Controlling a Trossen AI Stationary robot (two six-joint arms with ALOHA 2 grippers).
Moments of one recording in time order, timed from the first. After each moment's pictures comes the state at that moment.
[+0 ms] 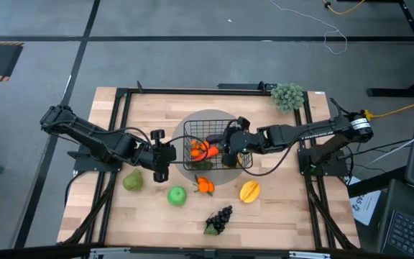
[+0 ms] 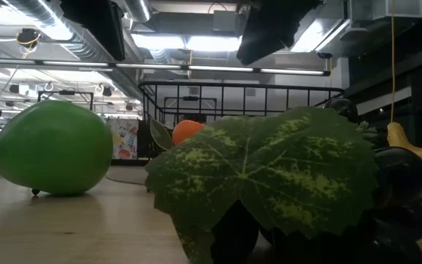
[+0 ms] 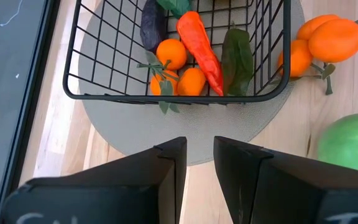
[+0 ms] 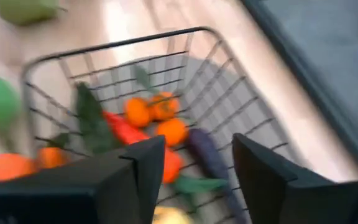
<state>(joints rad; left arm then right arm) -0.35 1.28 1.10 -0.84 -0.53 -0.28 0.14 1.53 1.23 -0.52 0.44 0.26</state>
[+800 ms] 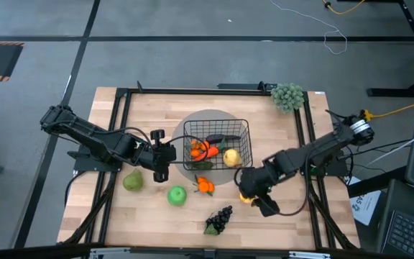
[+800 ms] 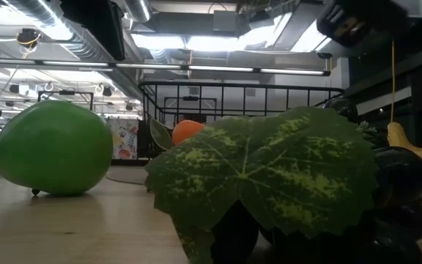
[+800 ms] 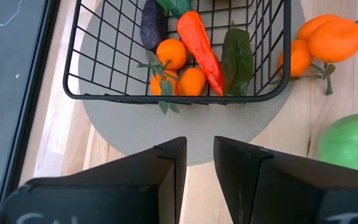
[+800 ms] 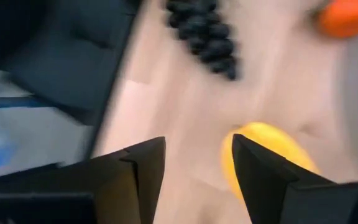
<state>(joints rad) -0.35 1.28 1.10 -0.84 -0.53 -0.28 0.43 1.54 1.22 -0.80 -0.27 0.19</state>
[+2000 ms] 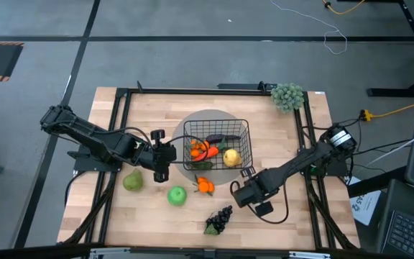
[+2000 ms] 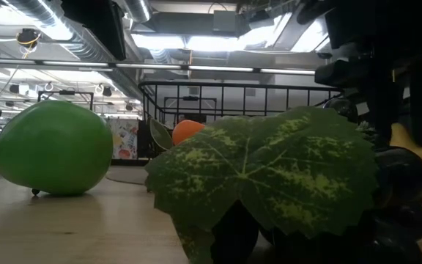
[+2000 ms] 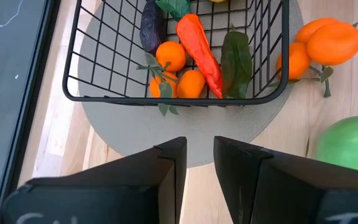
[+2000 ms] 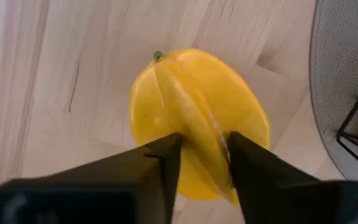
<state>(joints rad) -0.35 1.28 1.10 -0.84 -0.53 -0.28 0.49 1.80 1.22 -0.94 0.04 0.12</state>
